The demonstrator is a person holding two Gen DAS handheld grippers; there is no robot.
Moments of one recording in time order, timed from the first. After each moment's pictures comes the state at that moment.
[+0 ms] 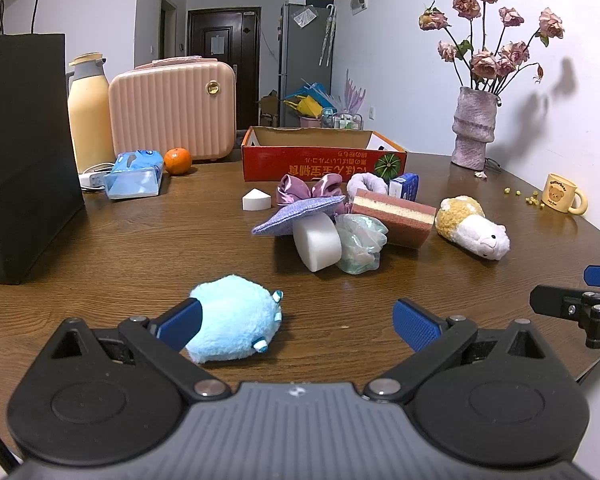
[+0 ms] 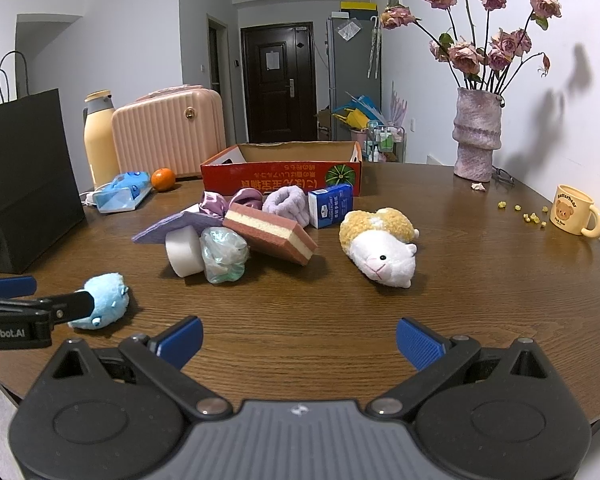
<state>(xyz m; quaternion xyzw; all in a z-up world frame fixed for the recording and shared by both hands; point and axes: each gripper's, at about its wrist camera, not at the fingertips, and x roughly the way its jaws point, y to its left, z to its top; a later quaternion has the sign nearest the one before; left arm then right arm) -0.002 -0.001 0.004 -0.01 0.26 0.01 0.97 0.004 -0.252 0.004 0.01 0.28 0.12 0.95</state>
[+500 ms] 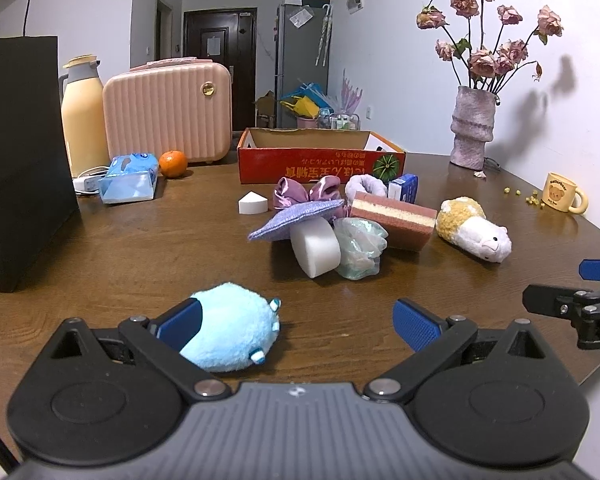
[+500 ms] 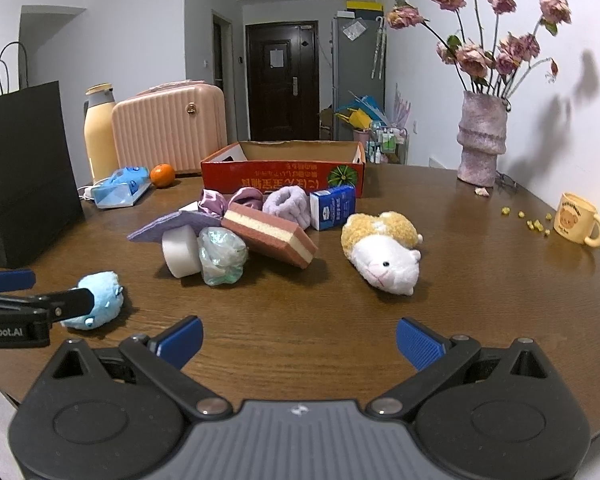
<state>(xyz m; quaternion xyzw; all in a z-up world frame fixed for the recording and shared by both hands) 0.008 -0.005 -0.002 -0.01 0.26 0.00 0.97 0.018 -0.247 0.002 -0.01 0.28 0.12 0.95</state>
